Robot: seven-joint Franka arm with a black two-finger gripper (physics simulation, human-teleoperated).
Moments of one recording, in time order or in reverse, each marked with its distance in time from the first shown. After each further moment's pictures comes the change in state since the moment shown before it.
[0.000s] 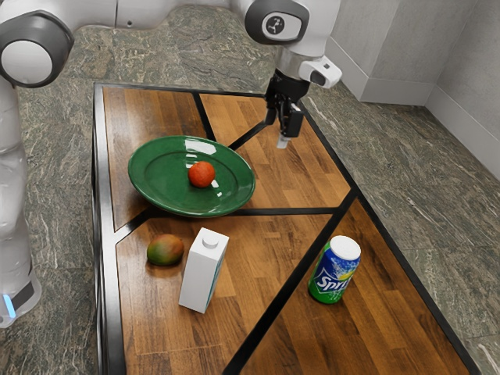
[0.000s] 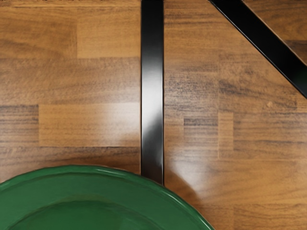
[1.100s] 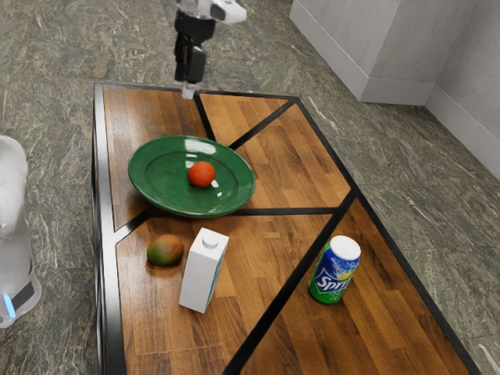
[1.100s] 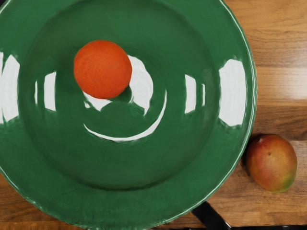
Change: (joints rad) arm 0.002 -0.550 0.141 -0.394 -0.022 -0.240 0.084
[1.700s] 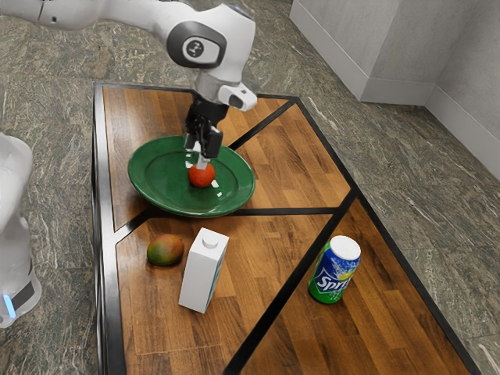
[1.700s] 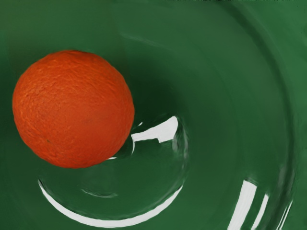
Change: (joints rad) arm -0.168 0.168 0.139 -0.235 0.026 0.353 -0.115
